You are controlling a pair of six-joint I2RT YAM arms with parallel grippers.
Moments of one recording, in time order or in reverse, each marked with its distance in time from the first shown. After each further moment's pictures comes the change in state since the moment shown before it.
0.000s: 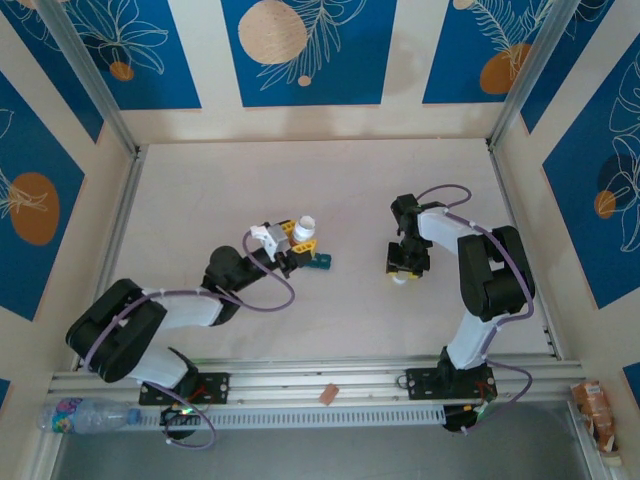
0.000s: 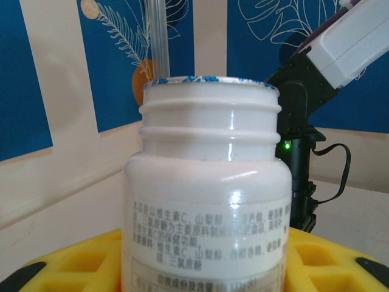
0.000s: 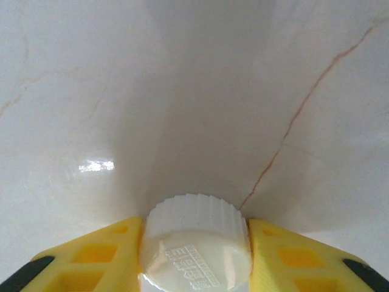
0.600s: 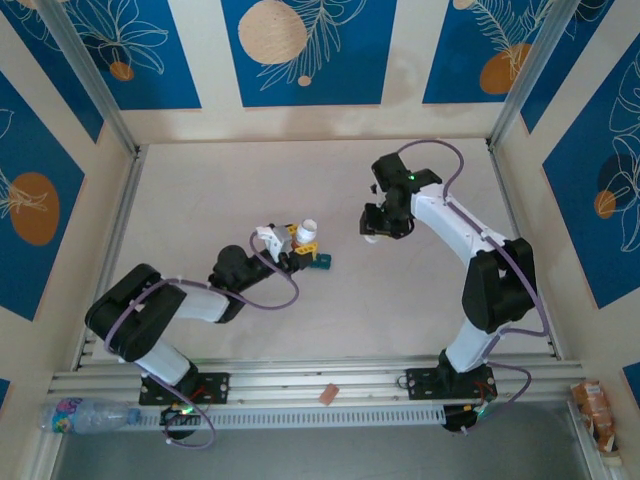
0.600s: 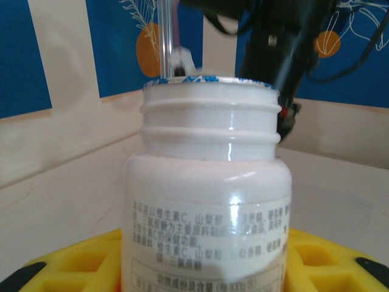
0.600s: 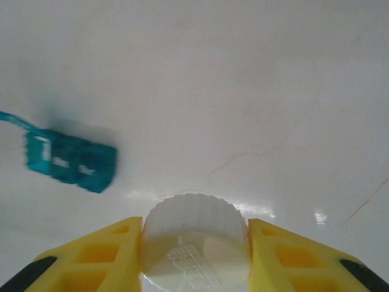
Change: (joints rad) left arm 0.019 0.128 0.000 0.042 0.003 -0.007; right arm 0.139 -0.069 0.383 -0.129 -0.084 -0.004
